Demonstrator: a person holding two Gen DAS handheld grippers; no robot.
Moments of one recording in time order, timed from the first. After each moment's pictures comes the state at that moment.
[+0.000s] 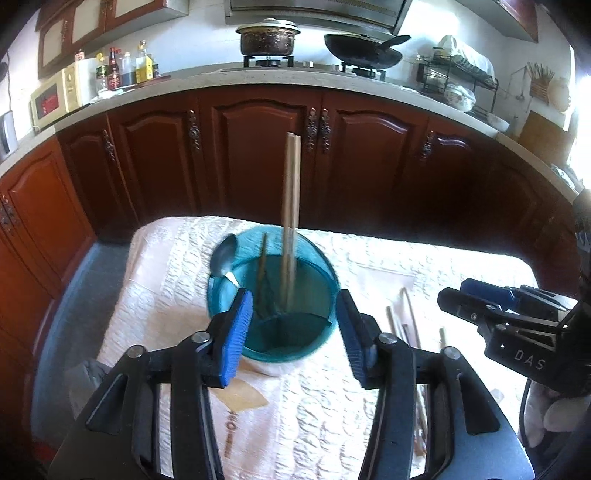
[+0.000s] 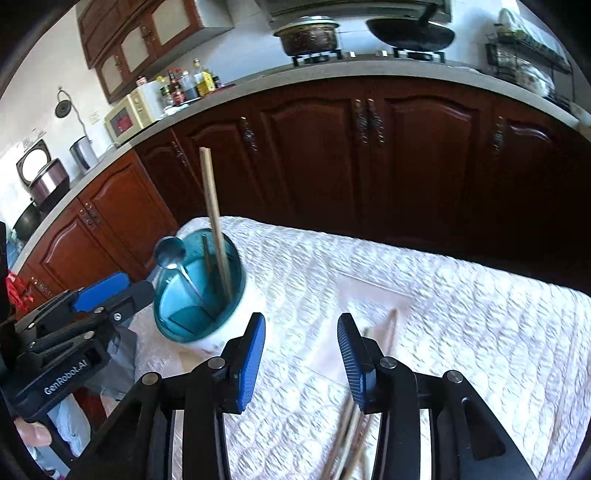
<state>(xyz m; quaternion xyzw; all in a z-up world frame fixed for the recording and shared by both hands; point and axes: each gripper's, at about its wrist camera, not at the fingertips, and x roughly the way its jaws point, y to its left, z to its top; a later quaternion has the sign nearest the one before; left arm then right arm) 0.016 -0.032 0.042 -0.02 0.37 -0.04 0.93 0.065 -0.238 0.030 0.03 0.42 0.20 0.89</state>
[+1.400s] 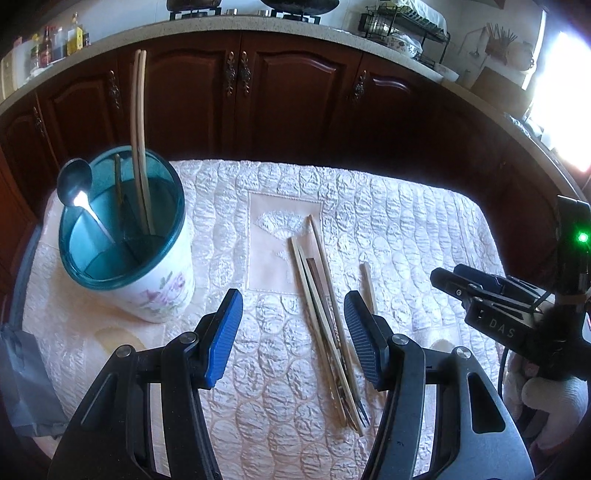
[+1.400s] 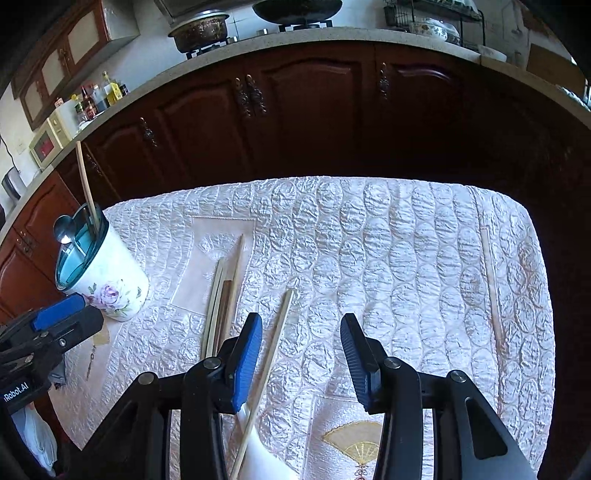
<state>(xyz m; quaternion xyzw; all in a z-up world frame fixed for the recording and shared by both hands) 0.002 -0.116 -0.003 -0.02 0.45 -0.15 0.88 0.019 -0.356 -0.020 0.06 0.46 0.05 0.89</state>
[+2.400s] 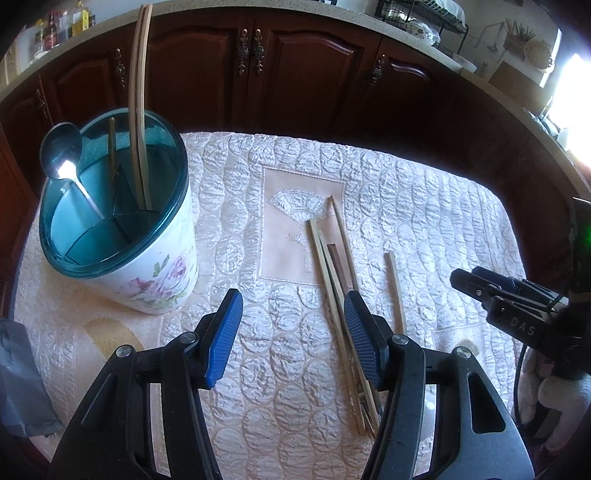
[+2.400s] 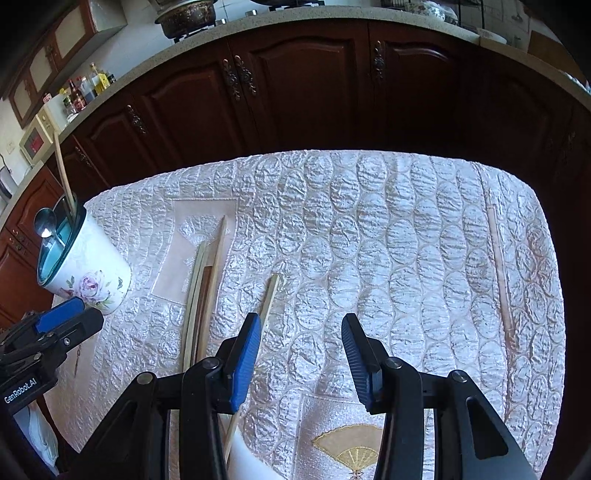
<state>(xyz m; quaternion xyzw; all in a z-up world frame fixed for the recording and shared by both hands) 0.023 -0.117 -0.034 -0.03 0.48 -0.12 0.87 0.032 -0.366 -0.049 0.07 0.49 0.05 0.87</state>
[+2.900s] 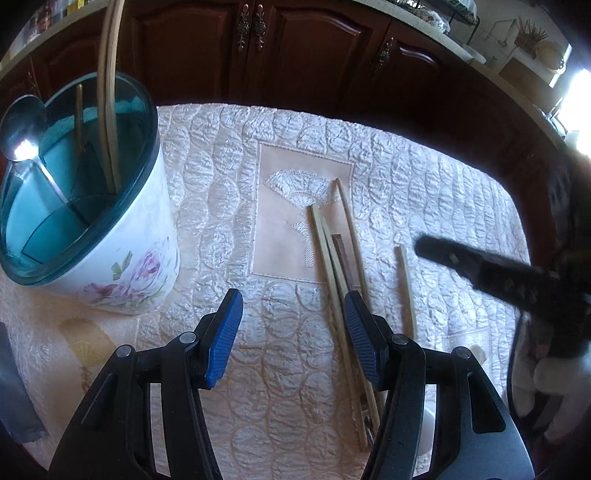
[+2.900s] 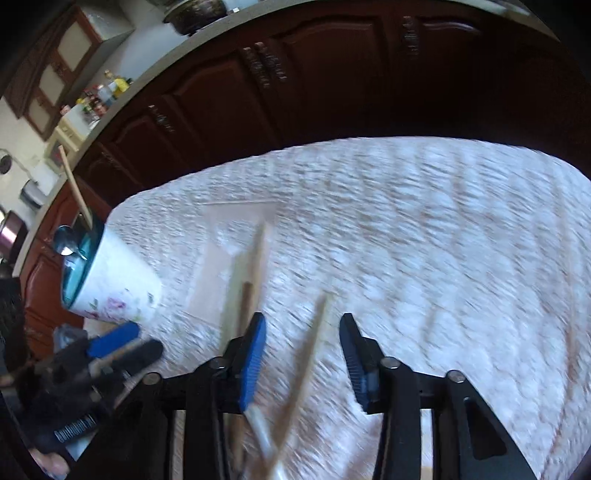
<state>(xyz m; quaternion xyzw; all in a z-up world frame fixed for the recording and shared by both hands) 0.044 -0.127 -0.061 -0.04 0.51 -0.12 0.85 0.079 -0.352 -0.069 0.12 0.50 0.14 0.84</state>
